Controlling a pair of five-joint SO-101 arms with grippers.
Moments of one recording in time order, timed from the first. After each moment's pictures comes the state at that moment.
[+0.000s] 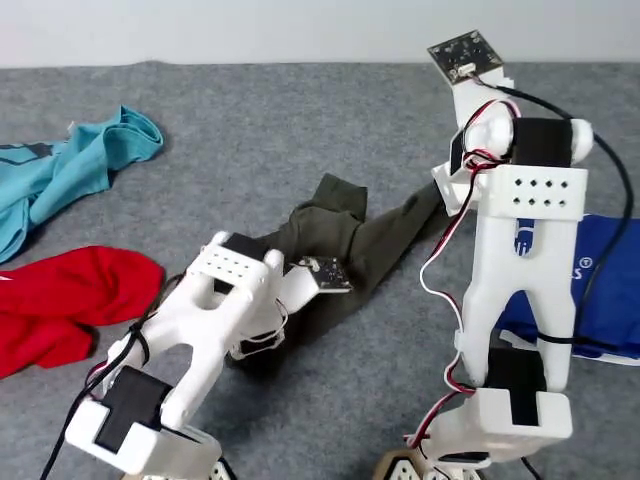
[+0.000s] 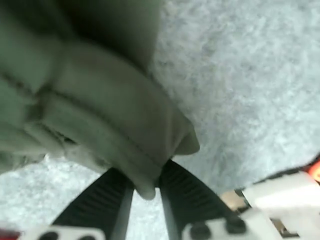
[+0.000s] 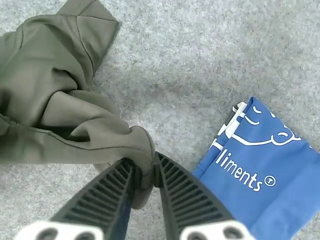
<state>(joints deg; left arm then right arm) 18.9 -0.7 34.5 87.0 -34.6 0.0 2.6 -28.4 100.7 23.5</state>
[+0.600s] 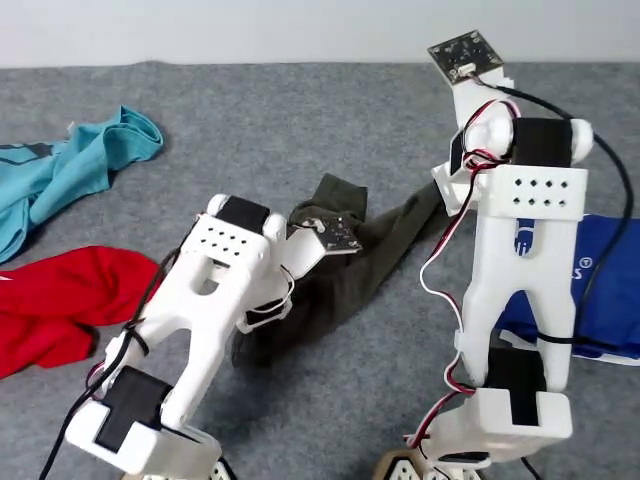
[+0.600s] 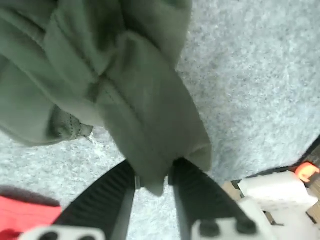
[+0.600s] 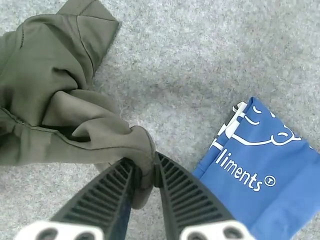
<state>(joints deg) 18.9 -0.7 19.5 96.6 -30.4 0.0 2.6 -28.4 100.7 23.5</state>
